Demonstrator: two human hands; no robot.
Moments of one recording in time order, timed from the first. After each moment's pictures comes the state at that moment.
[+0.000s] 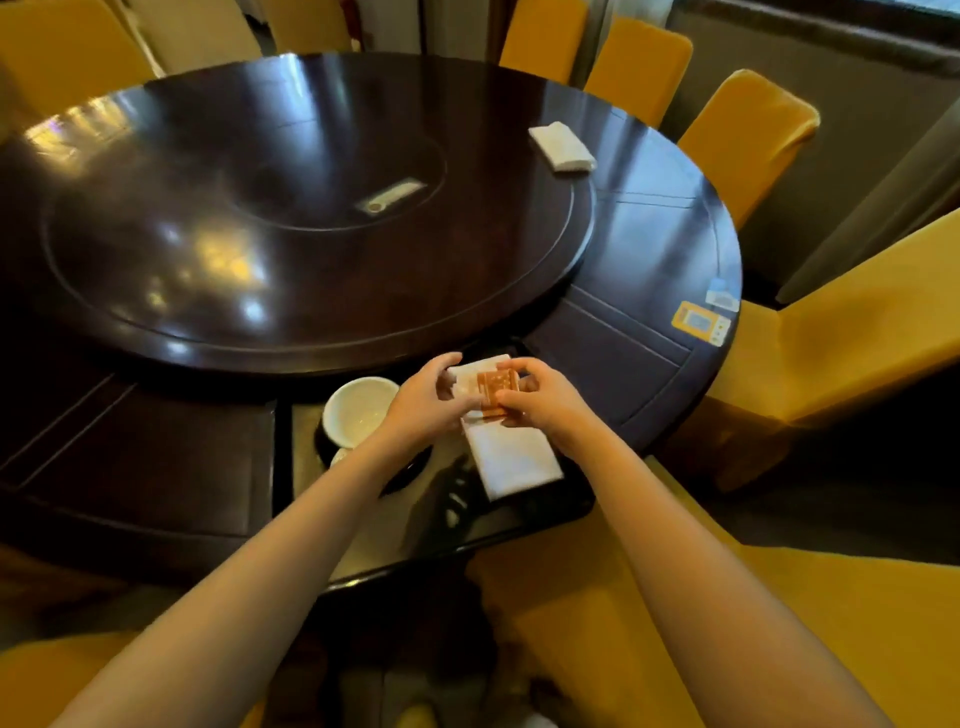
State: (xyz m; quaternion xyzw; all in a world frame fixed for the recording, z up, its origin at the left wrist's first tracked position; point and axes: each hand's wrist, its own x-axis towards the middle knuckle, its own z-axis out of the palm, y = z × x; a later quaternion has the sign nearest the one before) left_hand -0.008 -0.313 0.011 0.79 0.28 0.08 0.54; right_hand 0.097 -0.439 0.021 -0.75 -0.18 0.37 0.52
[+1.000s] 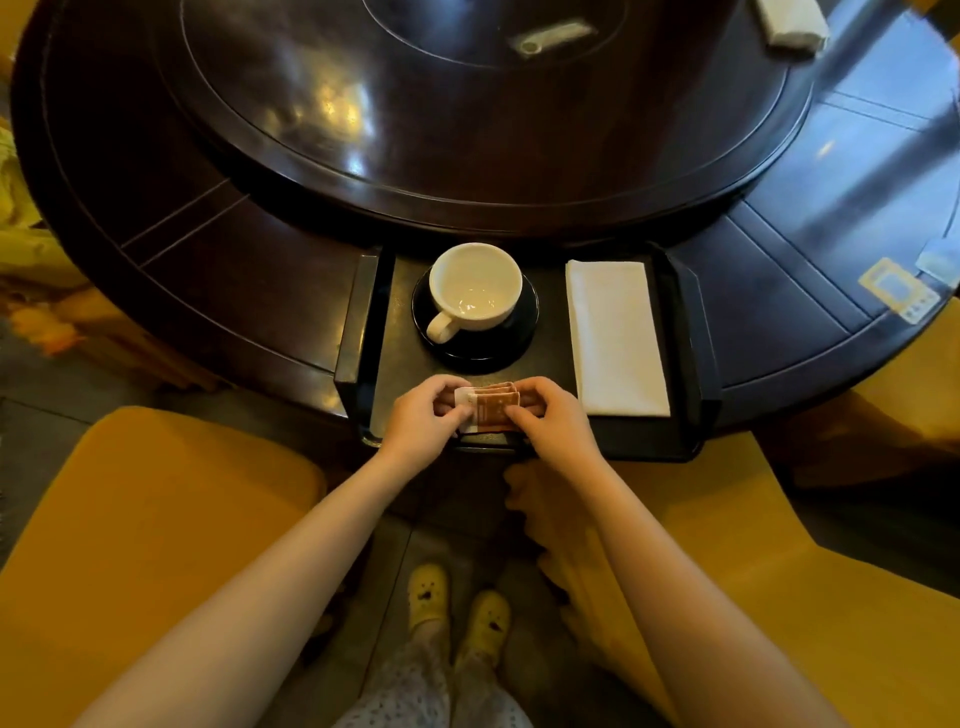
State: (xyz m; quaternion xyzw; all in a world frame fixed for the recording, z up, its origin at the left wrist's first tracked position) left_hand -0.147 -0.332 -0.101 0.72 0.44 0.12 0.52; right_hand -0.009 -0.432 -0.097 -0.77 -0.32 0.38 0.39
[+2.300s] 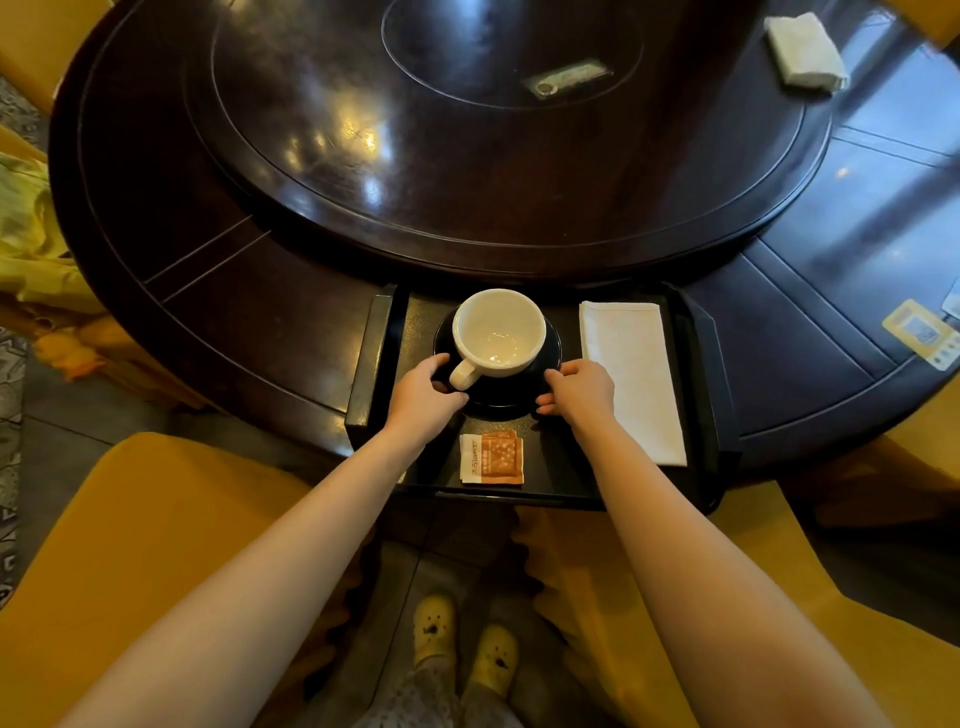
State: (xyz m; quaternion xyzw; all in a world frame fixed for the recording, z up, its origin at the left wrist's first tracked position) left_hand -0.115 -0.275 -0.081 0.66 0.53 0.11 0.51; right_hand 0.043 -0.359 -0.086 -0.83 -0.12 0.36 0.40
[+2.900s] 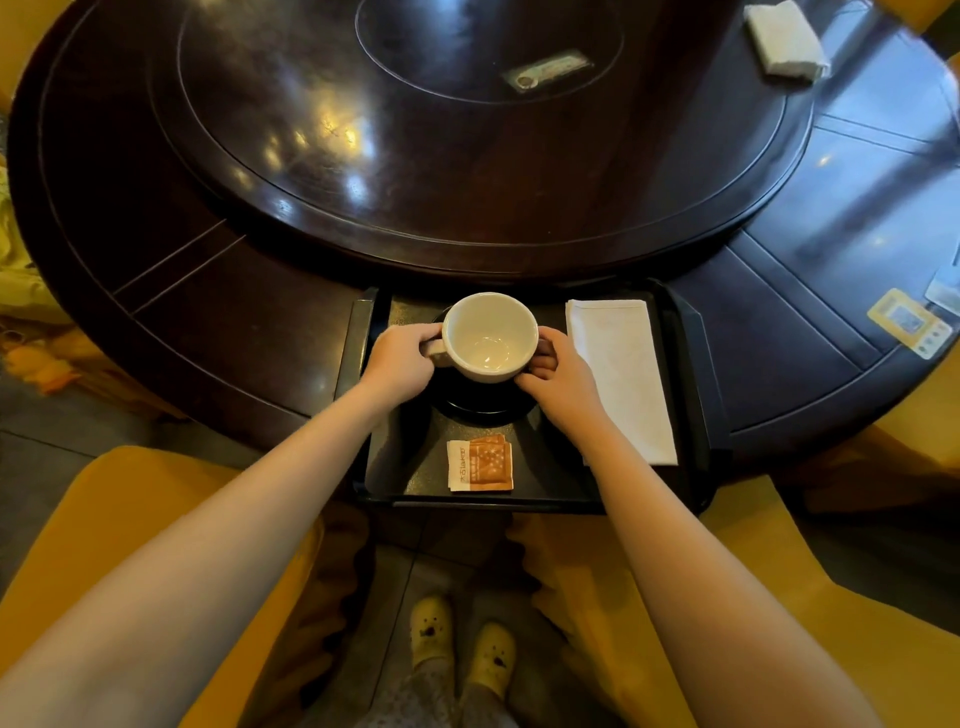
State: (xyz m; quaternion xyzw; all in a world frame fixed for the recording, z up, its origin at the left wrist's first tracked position) left_hand -0.095 -0.227 -0.068 0.80 0.45 0.08 0.40; right_hand 0.046 -0.363 -0.078 -0.76 -0.30 0.35 0.45
